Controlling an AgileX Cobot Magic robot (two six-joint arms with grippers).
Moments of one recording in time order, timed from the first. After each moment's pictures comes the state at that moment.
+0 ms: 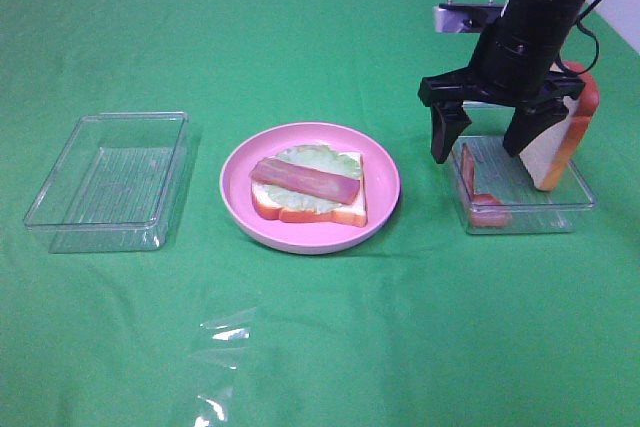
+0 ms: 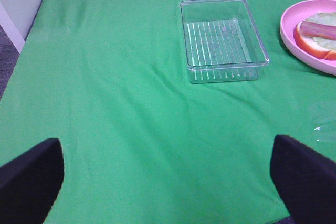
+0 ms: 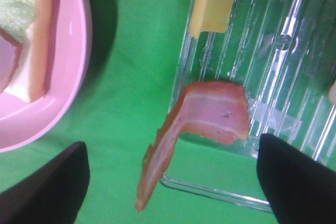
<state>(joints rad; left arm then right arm) -0.02 -0.01 -0.52 0.00 1.09 0.01 0.25 2.04 -1.55 0.15 1.06 -0.03</state>
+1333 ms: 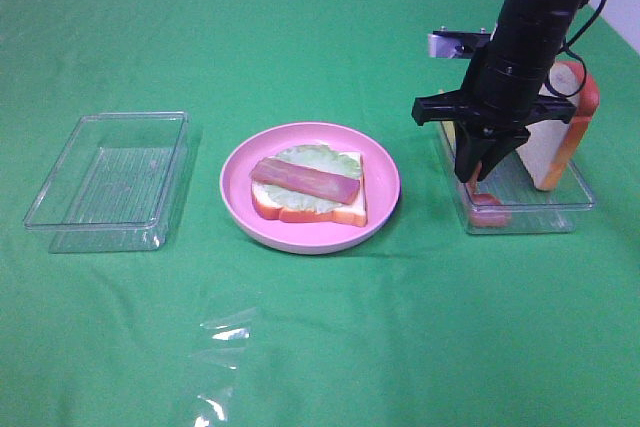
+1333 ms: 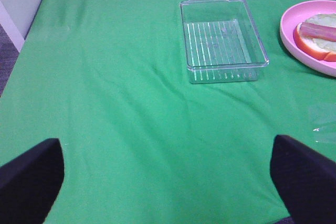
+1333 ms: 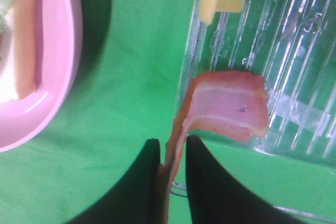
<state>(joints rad) -0.02 -0.01 -0.52 0.00 1.09 0.00 0.25 2.10 -1.55 0.17 1.09 -0.01</state>
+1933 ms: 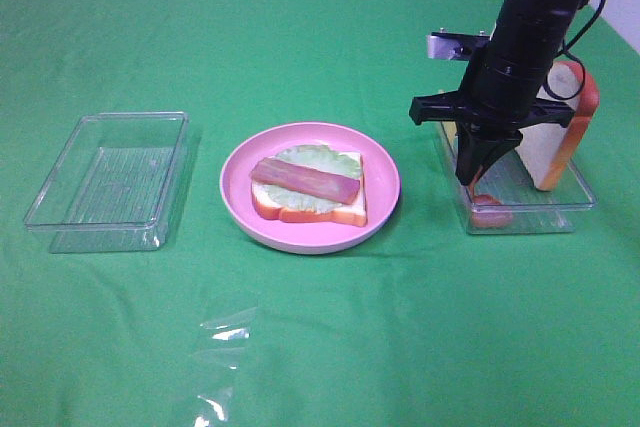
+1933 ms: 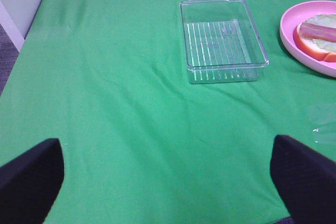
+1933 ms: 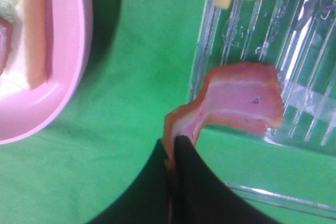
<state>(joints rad) -0.02 -0.01 -0.52 0.00 1.09 0.00 0.25 2.10 -1.55 0.20 1.11 -0.01</state>
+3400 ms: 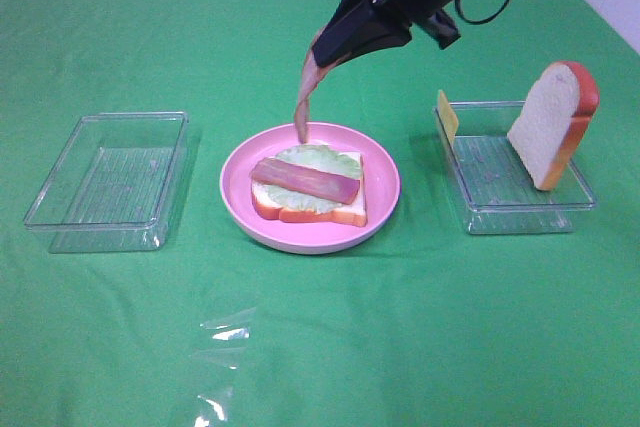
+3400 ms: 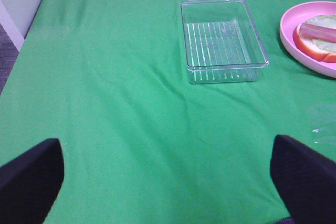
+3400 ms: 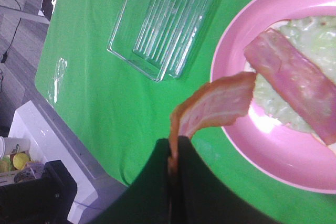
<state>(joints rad) -0.02 -0.01 -0.52 0.00 1.09 0.00 0.37 1.89 -1.55 0.83 1.01 -0.35</state>
